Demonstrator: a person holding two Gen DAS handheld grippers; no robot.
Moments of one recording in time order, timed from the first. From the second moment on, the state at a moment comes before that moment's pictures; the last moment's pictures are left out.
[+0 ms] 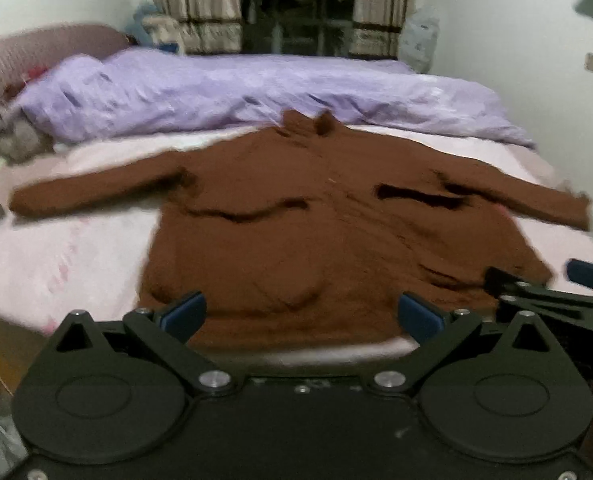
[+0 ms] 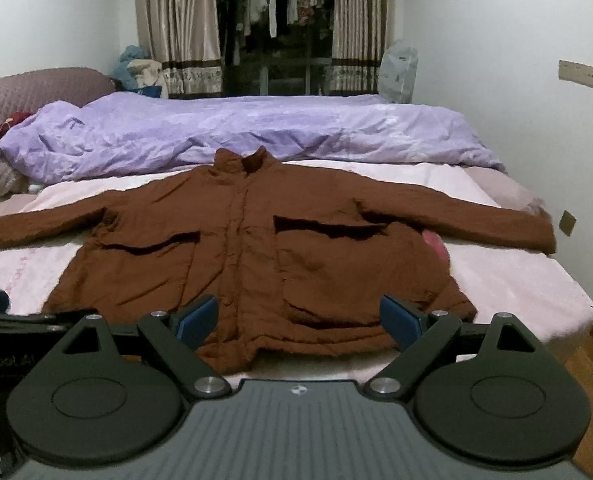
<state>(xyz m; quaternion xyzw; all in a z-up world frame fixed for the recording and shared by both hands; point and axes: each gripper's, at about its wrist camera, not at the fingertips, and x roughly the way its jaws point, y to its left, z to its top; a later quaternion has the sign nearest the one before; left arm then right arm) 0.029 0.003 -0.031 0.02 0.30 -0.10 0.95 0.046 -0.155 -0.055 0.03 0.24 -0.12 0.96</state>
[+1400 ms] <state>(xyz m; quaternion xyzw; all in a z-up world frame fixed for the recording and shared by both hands) 0.470 0.447 -0.131 -0.25 0.37 0.31 0.84 0.237 -0.315 -0.131 0.06 0.34 -0.27 0.90</state>
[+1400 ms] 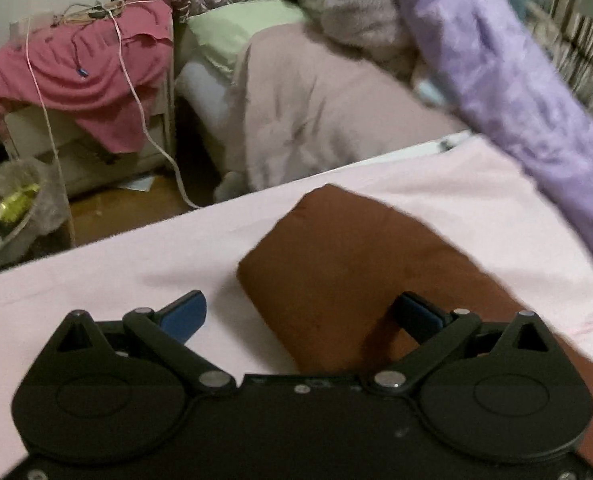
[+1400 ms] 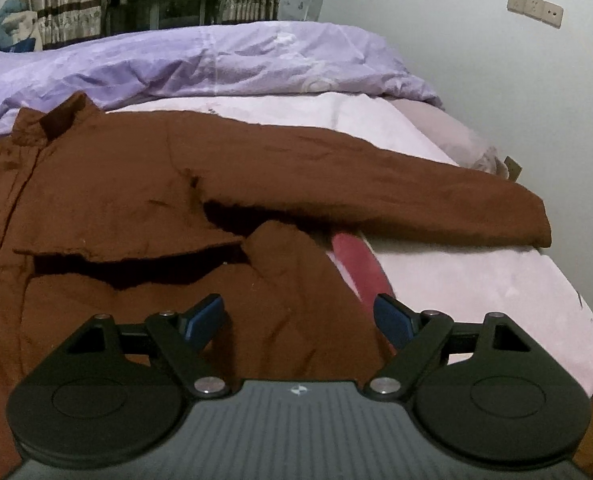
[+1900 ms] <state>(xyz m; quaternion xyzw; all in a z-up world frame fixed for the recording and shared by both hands) 0.496 0.328 -0.069 -0.05 0.34 0.26 0.90 0.228 -0.350 -0.115 0.04 0.32 -0.30 0.90</state>
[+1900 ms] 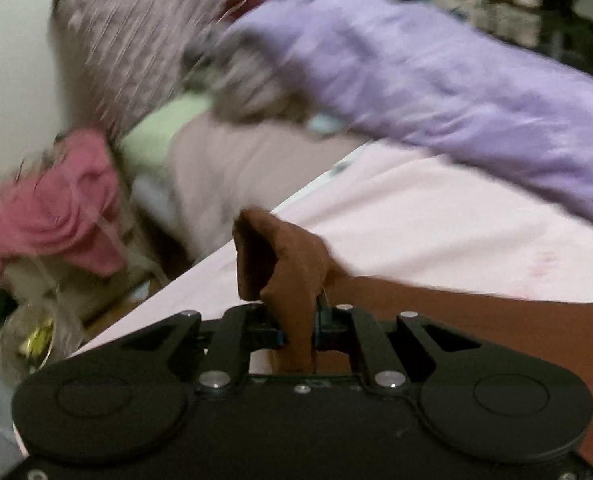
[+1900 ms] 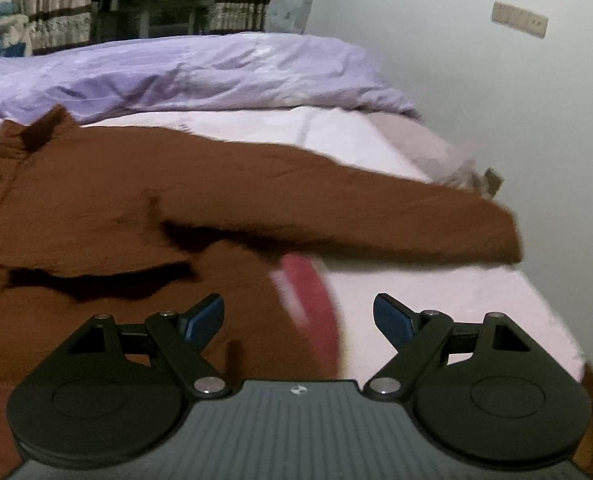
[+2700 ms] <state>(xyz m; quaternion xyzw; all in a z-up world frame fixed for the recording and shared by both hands) 0.440 -0.203 -0.095 -0.03 0.33 -0.24 0.91 0.256 -0.404 -0.128 0.02 0.35 -0.31 0.88</state>
